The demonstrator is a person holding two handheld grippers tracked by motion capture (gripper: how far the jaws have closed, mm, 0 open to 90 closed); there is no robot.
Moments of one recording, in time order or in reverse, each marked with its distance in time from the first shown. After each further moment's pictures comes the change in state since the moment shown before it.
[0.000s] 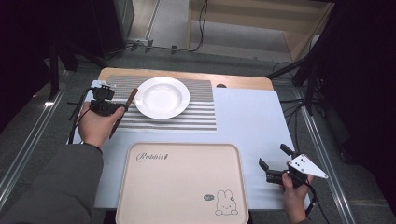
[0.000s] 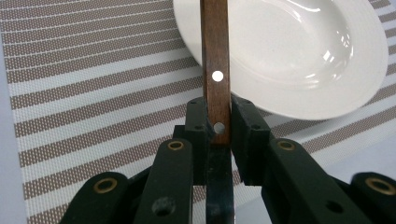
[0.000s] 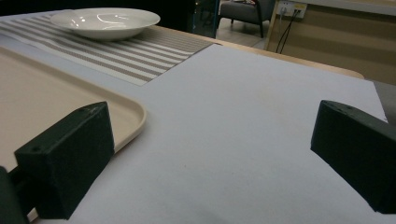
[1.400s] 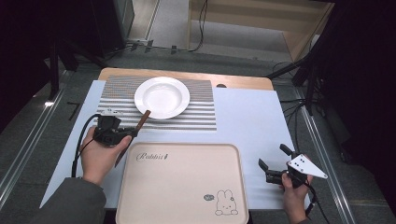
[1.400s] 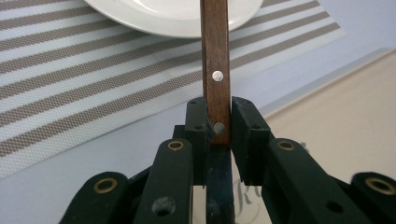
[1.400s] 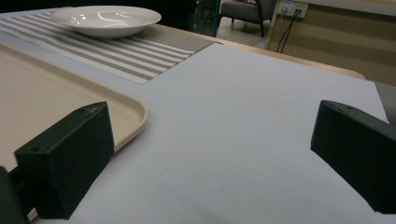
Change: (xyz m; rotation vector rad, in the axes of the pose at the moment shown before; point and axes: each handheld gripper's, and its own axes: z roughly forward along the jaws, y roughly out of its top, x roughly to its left) left arm -0.061 -0.068 -0.038 -0.029 -0.142 0.077; right arm 0.001 0.000 0.000 0.006 0.000 -0.007
